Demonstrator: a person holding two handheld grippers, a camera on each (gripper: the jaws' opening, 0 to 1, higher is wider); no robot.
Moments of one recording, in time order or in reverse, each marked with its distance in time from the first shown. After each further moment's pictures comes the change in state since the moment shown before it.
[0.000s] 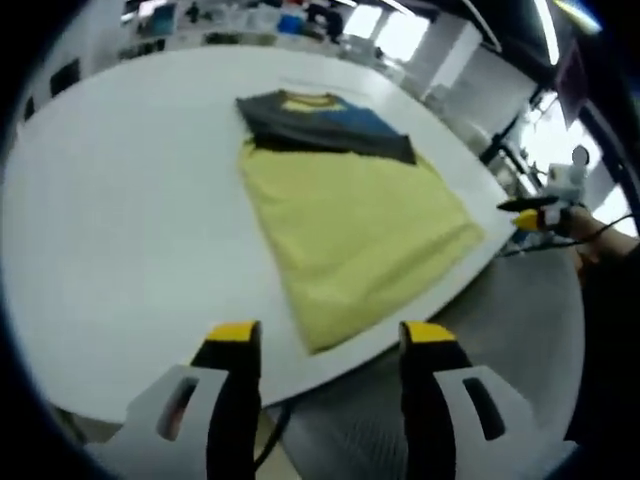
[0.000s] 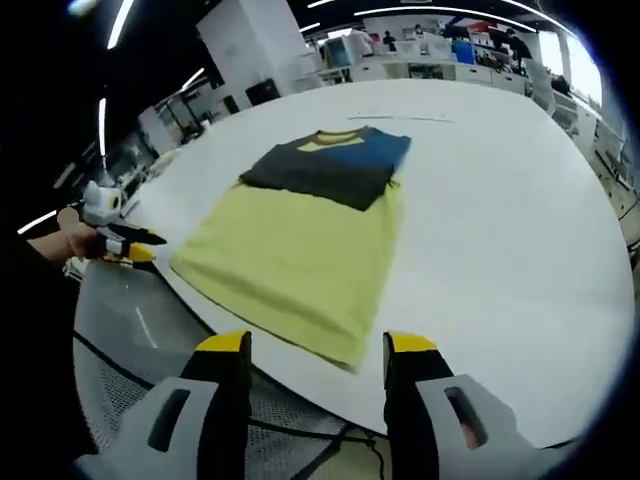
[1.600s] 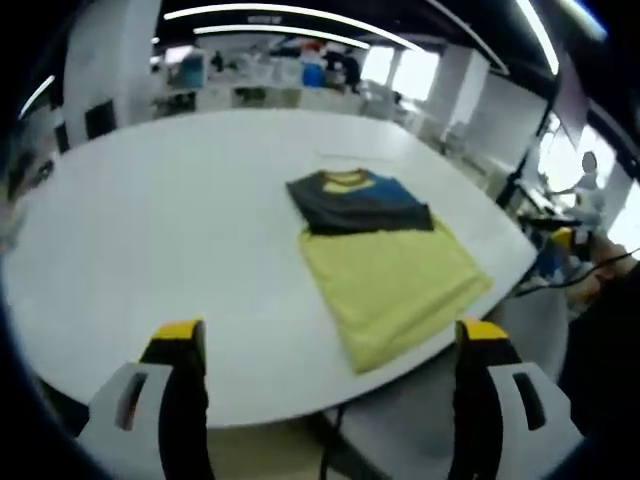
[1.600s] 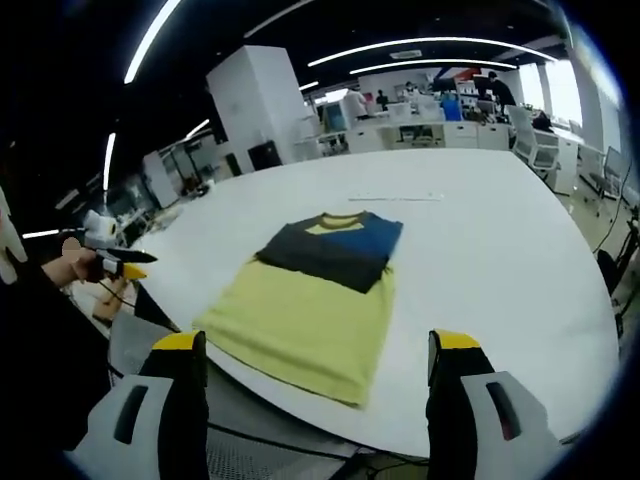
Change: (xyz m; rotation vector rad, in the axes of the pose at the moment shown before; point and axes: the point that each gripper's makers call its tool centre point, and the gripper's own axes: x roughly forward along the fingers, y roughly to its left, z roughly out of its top) left arm -0.102 0.018 0.065 0.033 -0.218 0.154; right arm -0.076 0.027 0.070 -0.012 -0.291 -0.045
